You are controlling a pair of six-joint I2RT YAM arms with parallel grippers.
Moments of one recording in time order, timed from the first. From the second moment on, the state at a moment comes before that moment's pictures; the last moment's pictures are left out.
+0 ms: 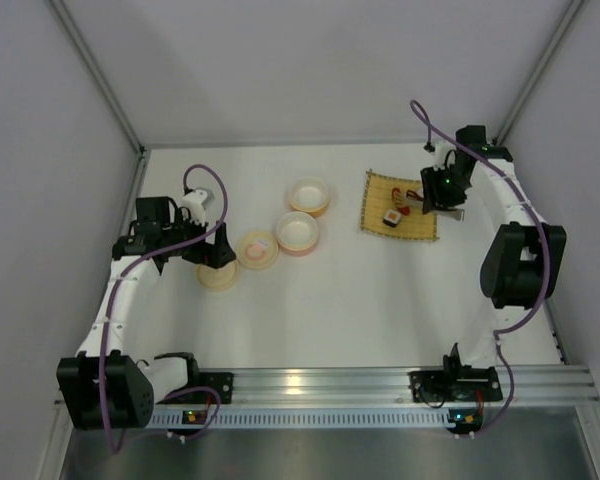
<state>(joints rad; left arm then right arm) 0.04 1.14 0.95 -0.68 0.55 0.21 -0.03 1.84 1.62 -0.94 -0.26 -0.27</state>
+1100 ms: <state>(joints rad) 0.04 1.17 0.95 -0.68 0.55 0.21 -0.03 1.86 1.64 -0.94 -0.29 -0.26</state>
